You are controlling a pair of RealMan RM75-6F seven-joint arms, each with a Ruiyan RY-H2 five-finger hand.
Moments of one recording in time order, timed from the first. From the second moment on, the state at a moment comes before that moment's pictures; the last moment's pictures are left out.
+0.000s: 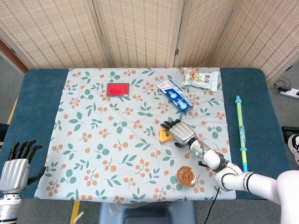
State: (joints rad) left arm -0.08 -1.14 -0.05 -1.81 1.46 1.52 0.25; right arm 0.86 -1.52 0.15 -1.28 -1.25 0.61 -0.28
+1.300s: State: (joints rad) left arm -0.23 -1.18 -0.15 -1.82 1.46 1.41 0.24; right arm 0.84 -1.54 0.17 -1.25 -1.27 0.78 0.00
